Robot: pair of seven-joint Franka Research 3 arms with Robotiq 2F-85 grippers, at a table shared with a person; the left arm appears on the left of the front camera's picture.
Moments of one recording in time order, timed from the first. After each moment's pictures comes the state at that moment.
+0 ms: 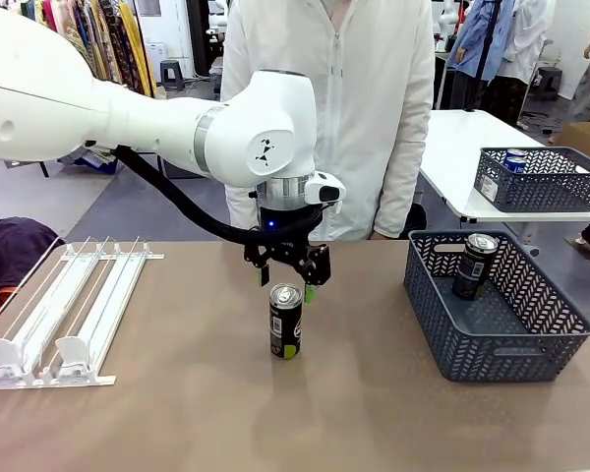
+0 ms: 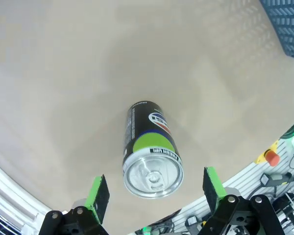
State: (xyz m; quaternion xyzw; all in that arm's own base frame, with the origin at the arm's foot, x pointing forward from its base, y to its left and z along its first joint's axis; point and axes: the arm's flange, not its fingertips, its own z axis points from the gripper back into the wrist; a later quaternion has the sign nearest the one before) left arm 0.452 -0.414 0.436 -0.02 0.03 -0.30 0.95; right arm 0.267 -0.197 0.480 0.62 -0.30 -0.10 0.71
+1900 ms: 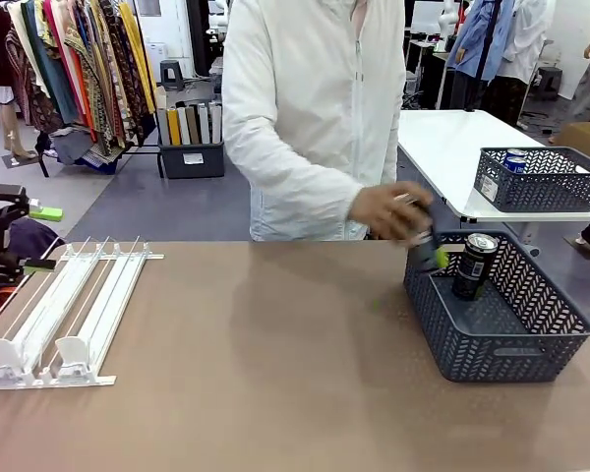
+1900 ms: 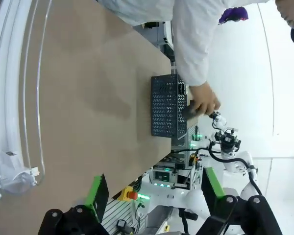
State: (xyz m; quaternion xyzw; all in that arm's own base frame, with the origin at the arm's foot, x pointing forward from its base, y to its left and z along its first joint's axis) left arm 0.369 0.063 0.452 -0.54 -0.13 0.09 0.82; right arm 0.267 -0.197 0.480 0.62 -0.30 -0.10 0.71
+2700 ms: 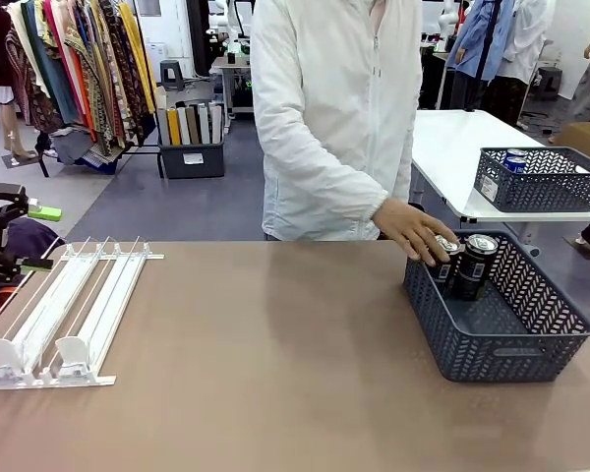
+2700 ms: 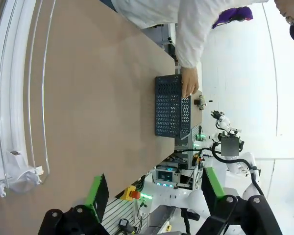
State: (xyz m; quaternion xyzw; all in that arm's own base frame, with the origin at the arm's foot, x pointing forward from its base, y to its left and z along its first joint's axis) left arm 0.370 0.067 0.453 -0.54 -0.13 0.10 0.83; right arm 0.267 -0.197 0.480 0.62 -0.30 -0.10 0.71
